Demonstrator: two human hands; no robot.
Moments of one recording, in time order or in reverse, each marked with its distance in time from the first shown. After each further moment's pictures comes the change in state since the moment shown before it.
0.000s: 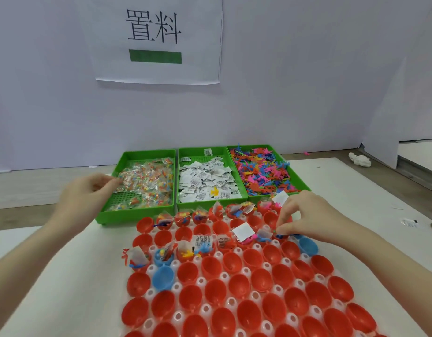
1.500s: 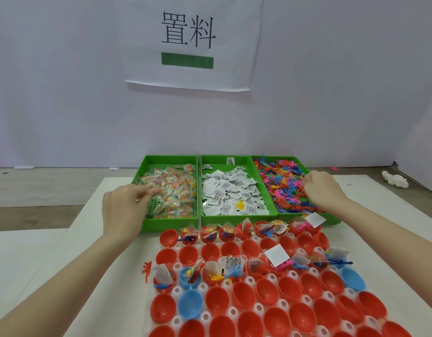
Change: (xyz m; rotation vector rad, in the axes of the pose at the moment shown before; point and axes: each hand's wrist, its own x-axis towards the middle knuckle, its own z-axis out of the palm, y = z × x) left_hand 0.021 -0.026 0.046 0.236 0.264 0.182; right_hand 0.118 0.023 0.008 0.061 0.321 0.310
